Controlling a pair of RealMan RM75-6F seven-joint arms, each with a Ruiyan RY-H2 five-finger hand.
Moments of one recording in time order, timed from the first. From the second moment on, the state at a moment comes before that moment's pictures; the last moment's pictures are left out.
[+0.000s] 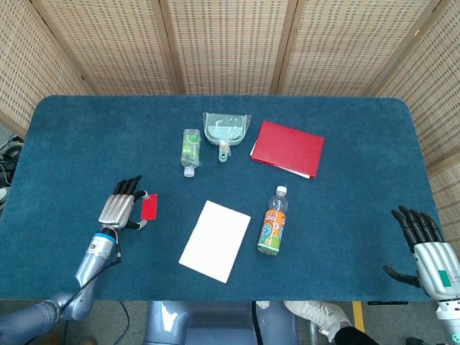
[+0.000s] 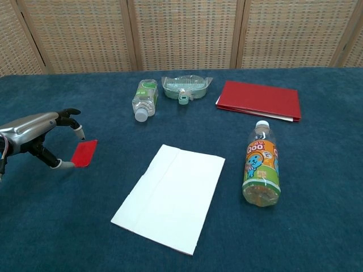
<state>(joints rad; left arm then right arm) -0.53 -1.68 -0.17 -1.18 1.22 1.00 0.12 0.07 -0.98 0.01 -1.70 -1.61 1.49 0.08</state>
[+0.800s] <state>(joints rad) -0.55 -1.75 -0.18 -1.07 1.20 0.98 0.08 0.07 -0.97 0.01 -1.70 -1.61 1.49 0.10</state>
